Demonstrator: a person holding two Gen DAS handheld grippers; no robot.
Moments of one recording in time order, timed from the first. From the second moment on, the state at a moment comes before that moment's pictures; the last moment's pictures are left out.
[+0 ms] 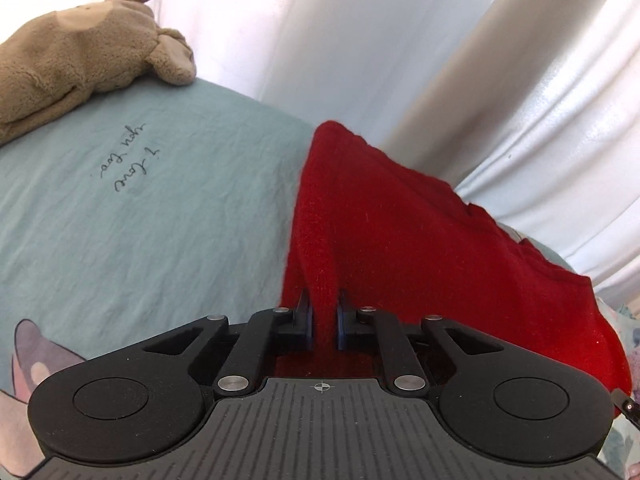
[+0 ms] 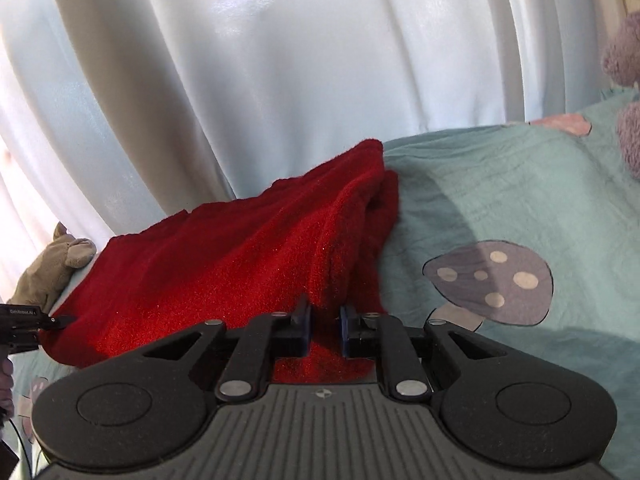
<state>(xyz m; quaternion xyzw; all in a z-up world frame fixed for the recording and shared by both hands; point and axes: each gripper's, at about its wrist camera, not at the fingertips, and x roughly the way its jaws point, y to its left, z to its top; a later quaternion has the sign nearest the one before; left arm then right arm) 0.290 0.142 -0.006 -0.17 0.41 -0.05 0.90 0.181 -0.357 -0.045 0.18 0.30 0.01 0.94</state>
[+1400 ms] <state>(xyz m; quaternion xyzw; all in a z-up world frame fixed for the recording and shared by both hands) 0.351 0.159 -0.044 -0.27 0.46 -0.14 0.84 0.228 -0.185 -0.039 -0.02 0.28 0.09 0.95</state>
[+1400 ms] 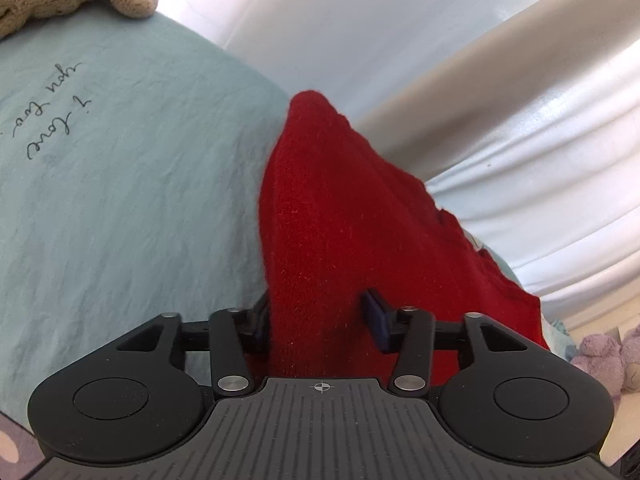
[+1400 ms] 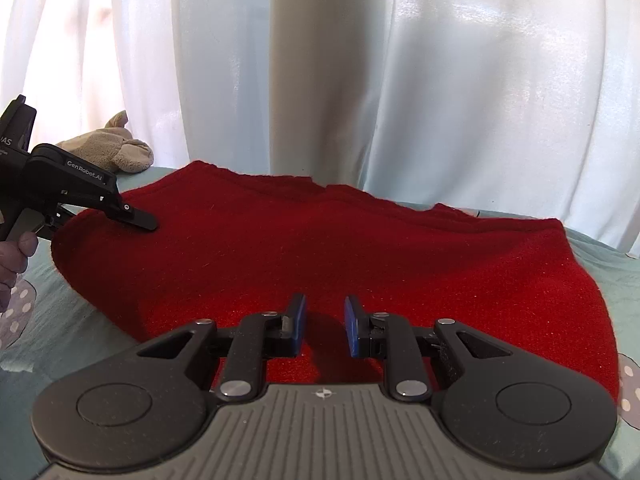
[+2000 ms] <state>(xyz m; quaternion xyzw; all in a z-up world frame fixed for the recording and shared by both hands) 0.375 0.126 -0.035 -0.20 0.47 -0.13 0.85 0.236 -0.167 -0.052 -0.08 0.26 0.07 0.96</state>
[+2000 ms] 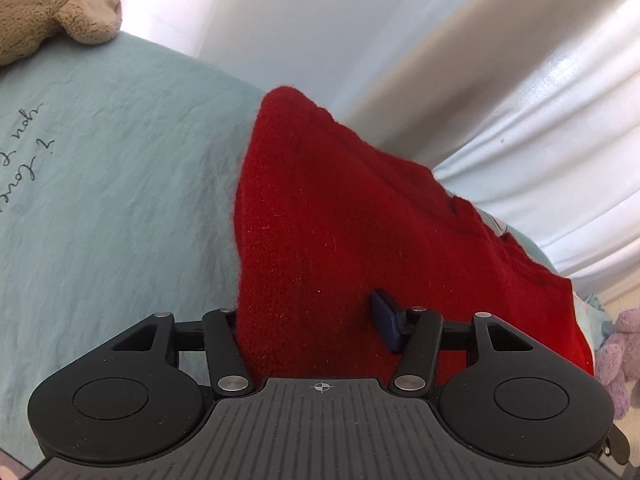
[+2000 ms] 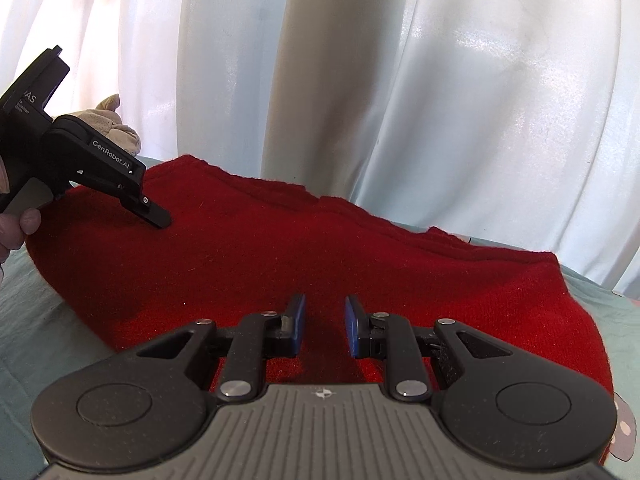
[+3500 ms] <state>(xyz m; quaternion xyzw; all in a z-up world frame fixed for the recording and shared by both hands) 0.315 -0.045 0.078 -0.07 0.39 -0.22 0.89 0.211 -0.240 -0.040 0.07 0.25 0.05 0.96</state>
